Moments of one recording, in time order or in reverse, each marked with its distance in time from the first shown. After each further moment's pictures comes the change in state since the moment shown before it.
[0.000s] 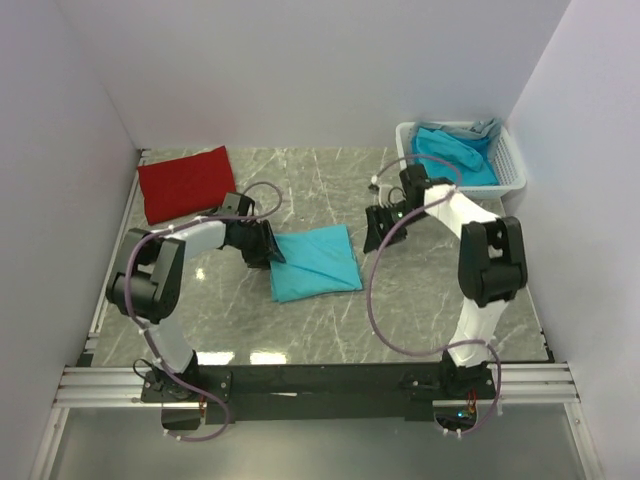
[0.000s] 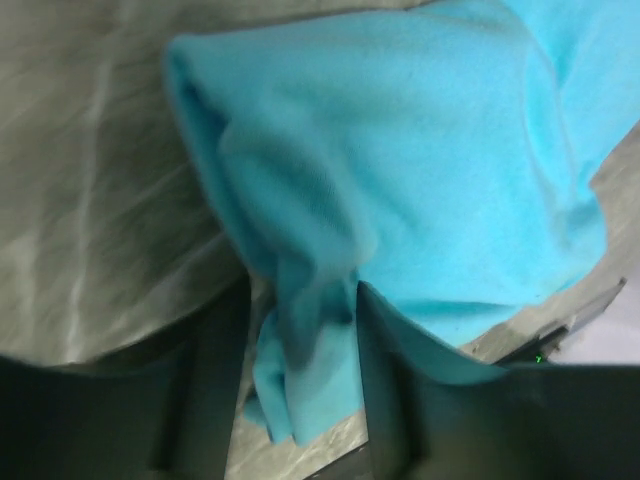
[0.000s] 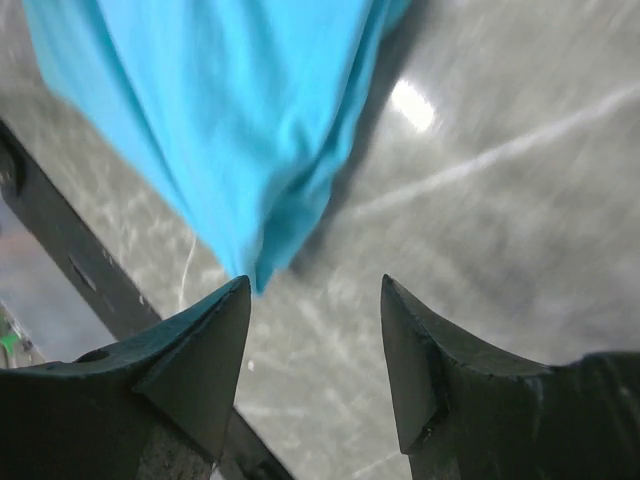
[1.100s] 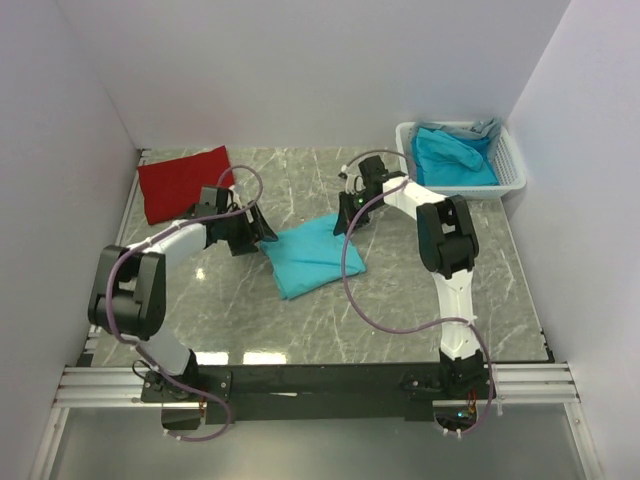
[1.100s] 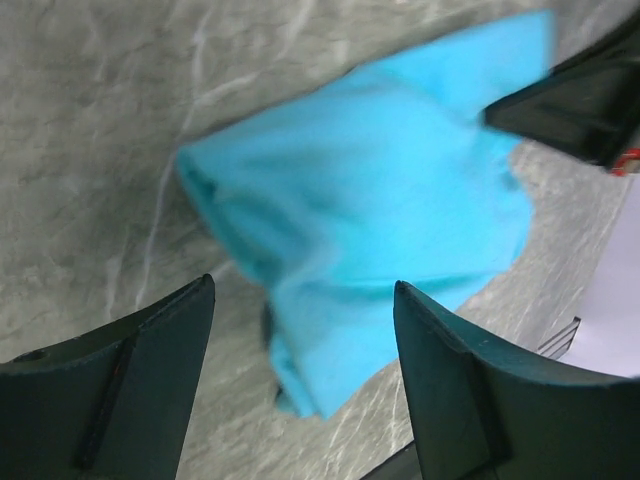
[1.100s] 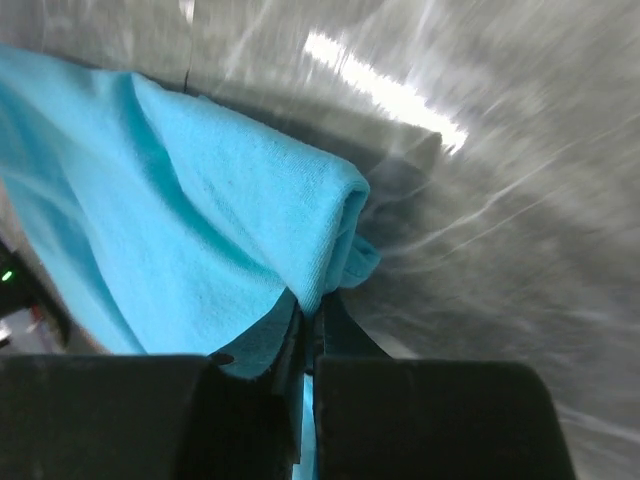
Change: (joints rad) left arm 0.101 -0.183 -0.062 0.115 -0.009 0.019; right arm 0.142 0.436 0.411 0.186 0.047 0.351
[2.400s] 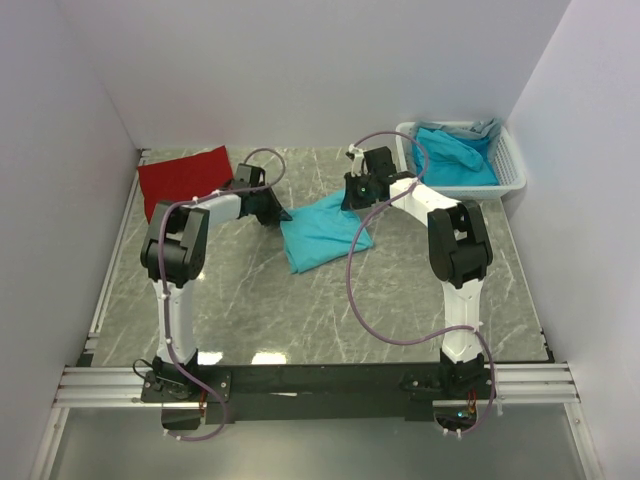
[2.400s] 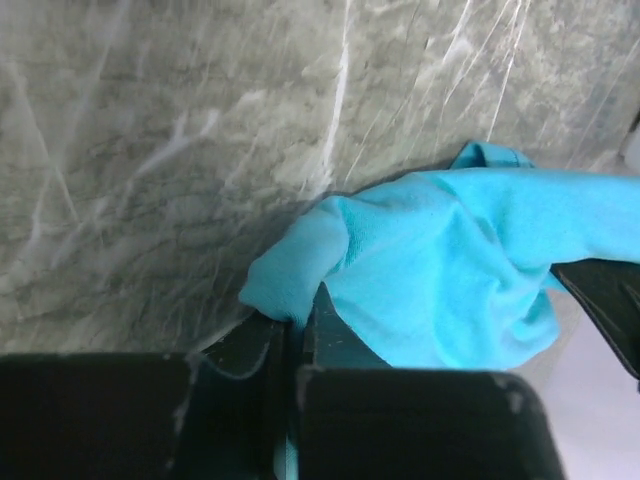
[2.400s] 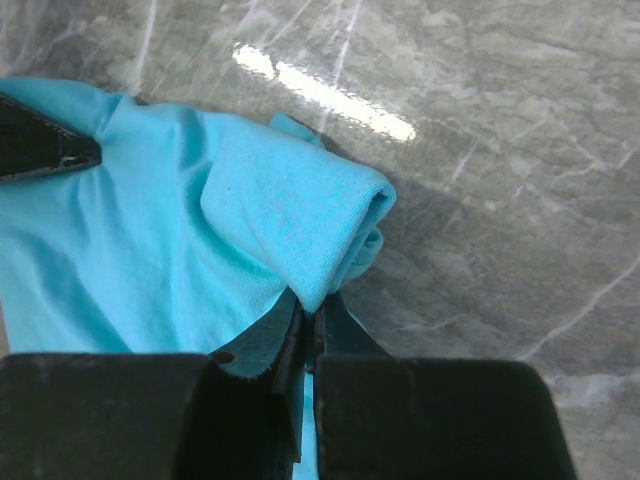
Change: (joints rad) left arm -0.077 0.512 0.447 0.068 -0.083 -0.195; right arm 0.006 -0.154 -0.124 0.324 0.287 -0.014
